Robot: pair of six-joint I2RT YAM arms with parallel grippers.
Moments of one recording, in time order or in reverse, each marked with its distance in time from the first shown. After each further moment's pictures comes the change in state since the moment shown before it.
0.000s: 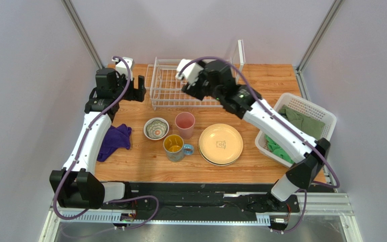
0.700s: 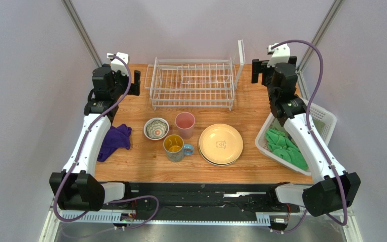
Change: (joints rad) left arm 0.013 -0.019 -0.028 0.166 -0.098 0.048; right arm -0.529 -0.333 -0.444 0.345 0.200 0.484
